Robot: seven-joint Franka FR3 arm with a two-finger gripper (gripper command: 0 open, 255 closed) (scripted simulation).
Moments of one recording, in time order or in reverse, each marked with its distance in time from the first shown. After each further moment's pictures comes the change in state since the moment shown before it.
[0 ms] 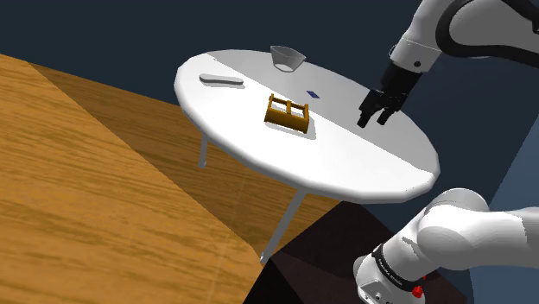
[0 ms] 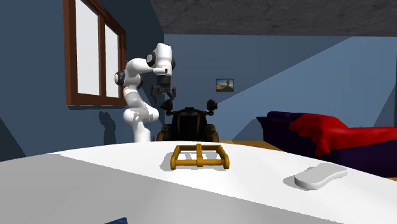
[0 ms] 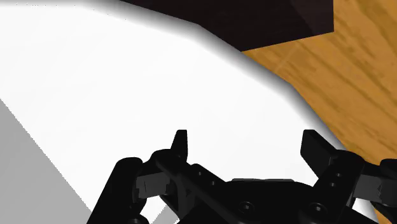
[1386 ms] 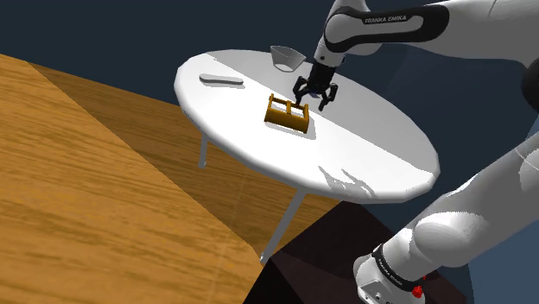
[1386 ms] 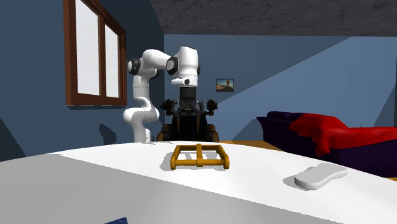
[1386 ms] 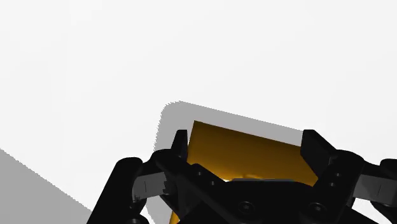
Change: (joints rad) arm -0.072 0.760 0.013 0.426 0.050 0.306 0.308
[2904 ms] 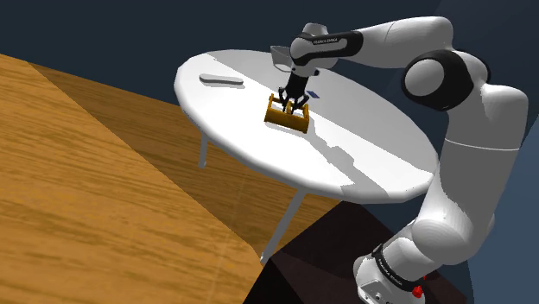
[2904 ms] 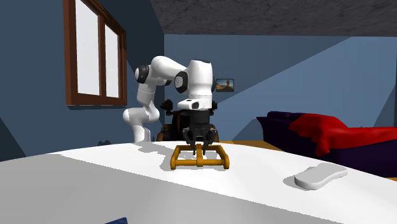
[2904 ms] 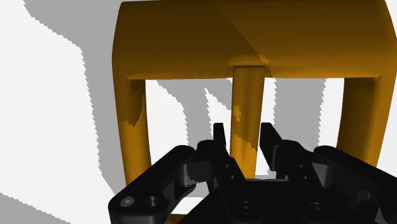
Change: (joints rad) arm -0.052 0.526 -0.045 0.462 0.051 0.047 0.139
